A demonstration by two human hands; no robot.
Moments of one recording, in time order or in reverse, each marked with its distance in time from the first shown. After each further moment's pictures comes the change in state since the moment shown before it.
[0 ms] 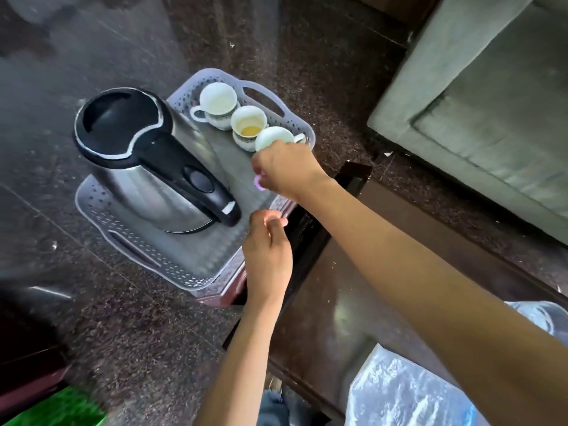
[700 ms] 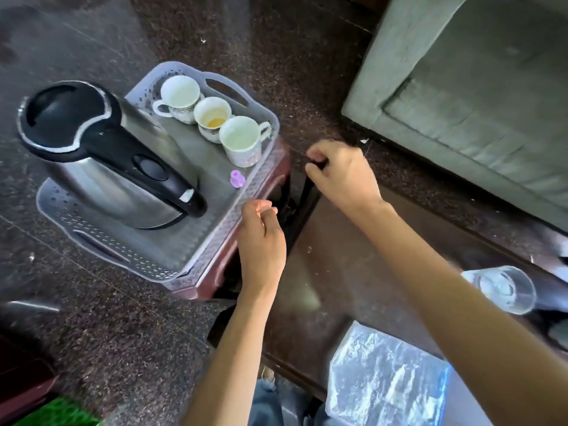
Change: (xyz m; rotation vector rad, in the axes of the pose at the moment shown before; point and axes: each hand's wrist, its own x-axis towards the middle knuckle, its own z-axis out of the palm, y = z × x) left_hand -0.024 0.009 0.024 0.008 -0.087 0.028; right_hand -0.100 0.081 0.040 0.572 0.378 0.392
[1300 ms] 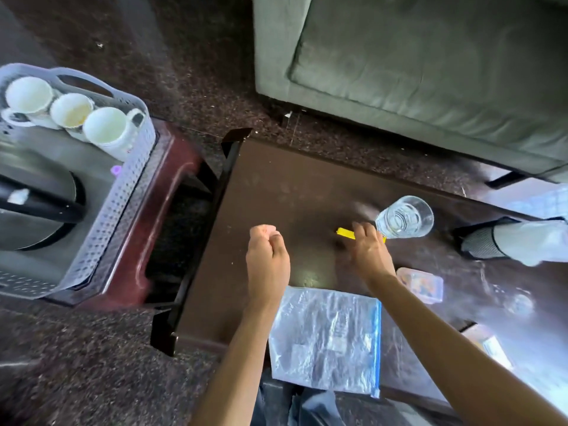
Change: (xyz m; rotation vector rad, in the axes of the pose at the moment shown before) left_hand -0.123 -0.029 0.108 0.258 -0.331 0.037; right_hand -0.238 0.231 0.008 -0.373 -0.162 0.540
